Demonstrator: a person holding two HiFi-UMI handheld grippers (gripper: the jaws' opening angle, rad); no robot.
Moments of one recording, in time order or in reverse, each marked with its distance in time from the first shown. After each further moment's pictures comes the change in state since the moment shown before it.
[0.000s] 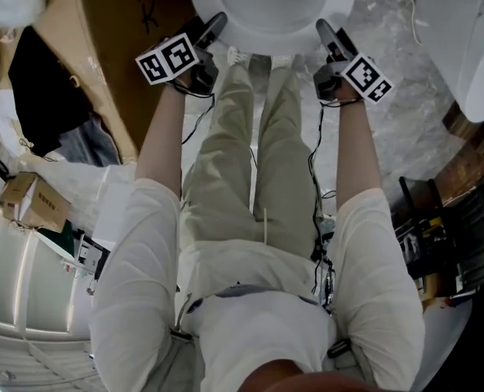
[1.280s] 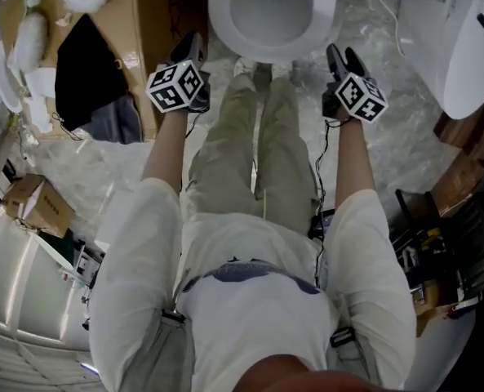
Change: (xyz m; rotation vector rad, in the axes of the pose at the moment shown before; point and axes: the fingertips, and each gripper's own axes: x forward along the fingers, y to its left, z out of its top) left arm -0.122 -0.066 0.078 0.334 -0.216 0.286; right arm -0.091 0.063 0.059 -0.348 -0.020 -0.195
